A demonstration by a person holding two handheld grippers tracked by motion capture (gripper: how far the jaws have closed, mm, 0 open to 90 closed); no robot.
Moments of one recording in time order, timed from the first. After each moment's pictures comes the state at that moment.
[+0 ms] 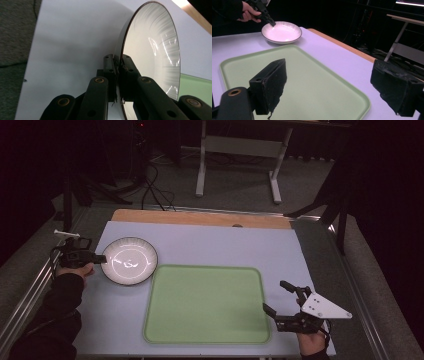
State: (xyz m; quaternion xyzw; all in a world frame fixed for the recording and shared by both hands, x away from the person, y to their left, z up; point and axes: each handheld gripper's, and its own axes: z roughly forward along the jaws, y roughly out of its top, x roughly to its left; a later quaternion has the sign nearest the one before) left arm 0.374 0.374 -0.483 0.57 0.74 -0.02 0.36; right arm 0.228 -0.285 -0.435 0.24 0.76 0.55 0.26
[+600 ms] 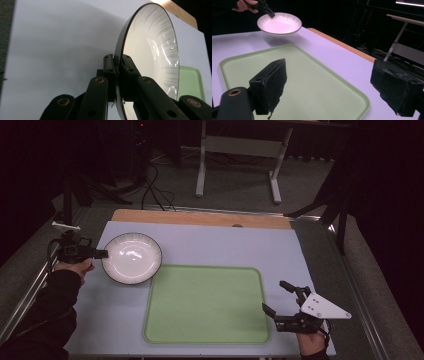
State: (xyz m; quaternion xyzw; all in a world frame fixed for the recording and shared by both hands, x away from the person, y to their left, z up) left arm 0.368 0.356 -0.445 0.60 0.71 -0.03 0.37; right arm 0.228 -0.284 -0.435 0.23 0.76 0.55 0.26
